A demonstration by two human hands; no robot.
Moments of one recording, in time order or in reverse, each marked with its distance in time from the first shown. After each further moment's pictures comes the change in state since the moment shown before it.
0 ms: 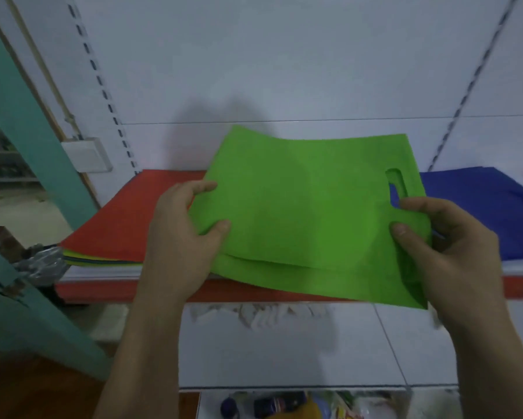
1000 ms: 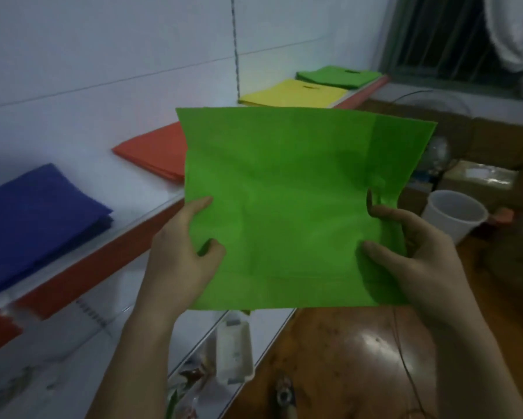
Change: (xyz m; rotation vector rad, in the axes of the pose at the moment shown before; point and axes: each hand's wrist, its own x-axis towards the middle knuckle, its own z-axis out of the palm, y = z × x) left_hand -0.209 0.331 0.454 -0.299 -0.783 0.418; right_hand -0.122 0.054 -0.548 -0.284 0.620 0.395
